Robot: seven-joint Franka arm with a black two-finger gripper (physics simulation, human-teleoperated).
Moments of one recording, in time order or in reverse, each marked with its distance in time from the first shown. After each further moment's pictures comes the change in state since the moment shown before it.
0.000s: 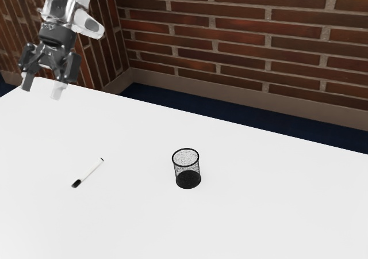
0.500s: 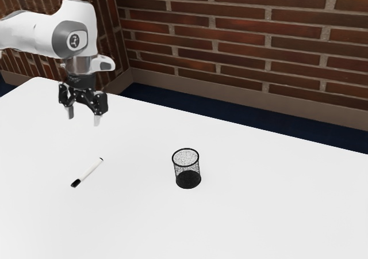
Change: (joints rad) arm 0.009 -0.001 0.146 -0.454 0.053 0.971 0.029
